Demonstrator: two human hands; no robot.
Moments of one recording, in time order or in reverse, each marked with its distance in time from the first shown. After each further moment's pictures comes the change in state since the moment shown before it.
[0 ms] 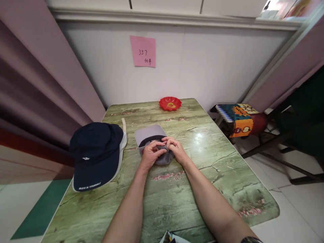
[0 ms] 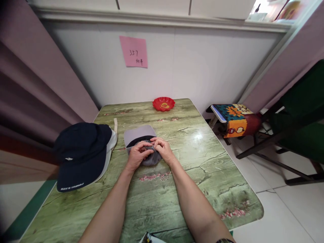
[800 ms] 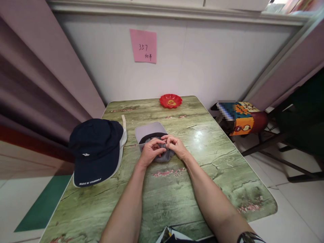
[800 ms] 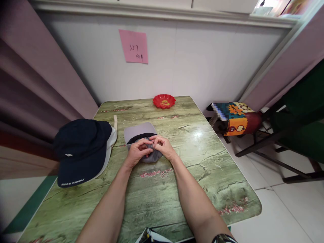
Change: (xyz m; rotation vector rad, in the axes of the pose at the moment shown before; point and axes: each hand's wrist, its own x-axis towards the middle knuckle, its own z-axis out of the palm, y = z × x) left_hand -0.001 0.005 -0.004 -0.127 -0.115 -0.052; right_hand 0.000 -0.005 -0.005 0.018 -0.096 0.054
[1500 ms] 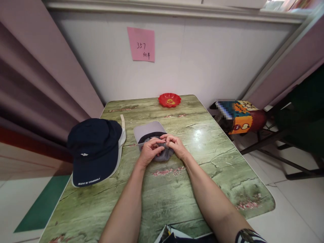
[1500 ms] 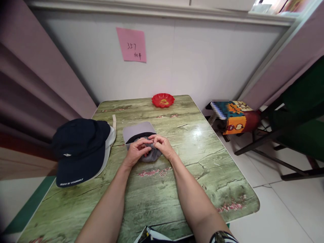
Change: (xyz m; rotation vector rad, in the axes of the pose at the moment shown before) left_hand 0.000 0.004 0.000 0.051 -0.039 0.050; right_hand 0.000 0.003 -0.002 -0.006 0.004 -0.028
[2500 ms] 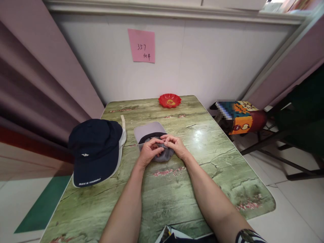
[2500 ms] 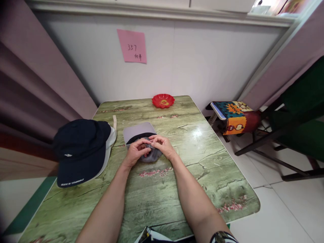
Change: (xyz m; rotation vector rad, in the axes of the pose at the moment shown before) left_hand -0.002 0.002 -0.002 -0.083 0.014 -0.106; right_hand 0.000 -0.001 0.000 0.028 0.007 0.024
